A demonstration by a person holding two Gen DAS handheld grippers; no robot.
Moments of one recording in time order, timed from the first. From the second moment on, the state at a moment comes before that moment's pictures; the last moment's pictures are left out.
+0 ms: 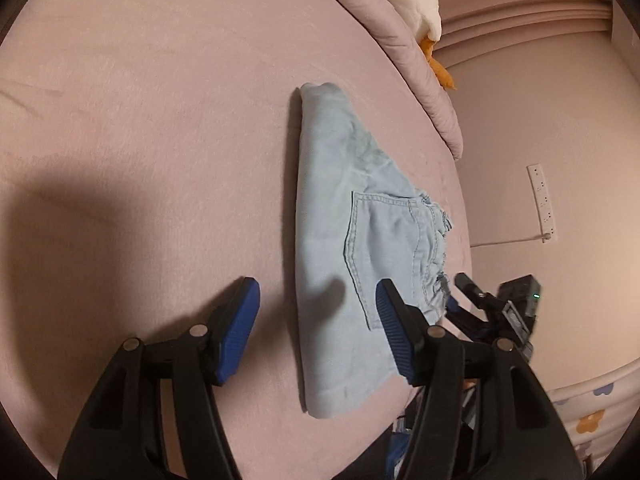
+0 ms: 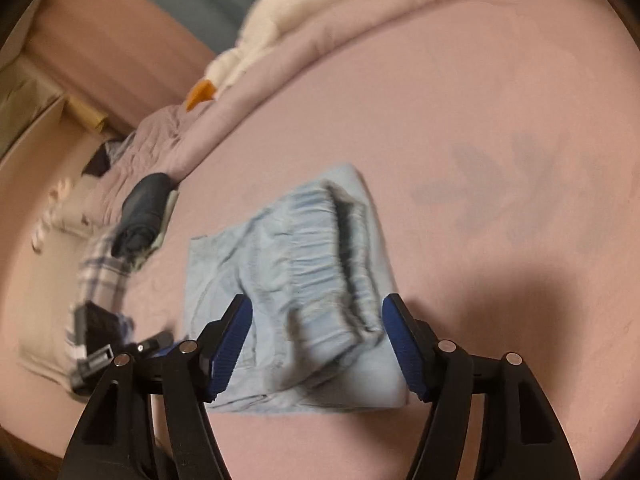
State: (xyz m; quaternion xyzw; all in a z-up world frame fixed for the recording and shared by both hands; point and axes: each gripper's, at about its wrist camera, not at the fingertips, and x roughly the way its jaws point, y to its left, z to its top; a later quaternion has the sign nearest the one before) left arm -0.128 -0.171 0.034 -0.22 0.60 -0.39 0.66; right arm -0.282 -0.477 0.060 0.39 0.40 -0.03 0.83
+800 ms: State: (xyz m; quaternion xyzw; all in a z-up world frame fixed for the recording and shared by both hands) left arm -0.111 -0.211 0.029 -0.18 0.60 -0.43 0.65; right arm -0.230 -0.467 0.042 0.39 0.48 0.09 0.78
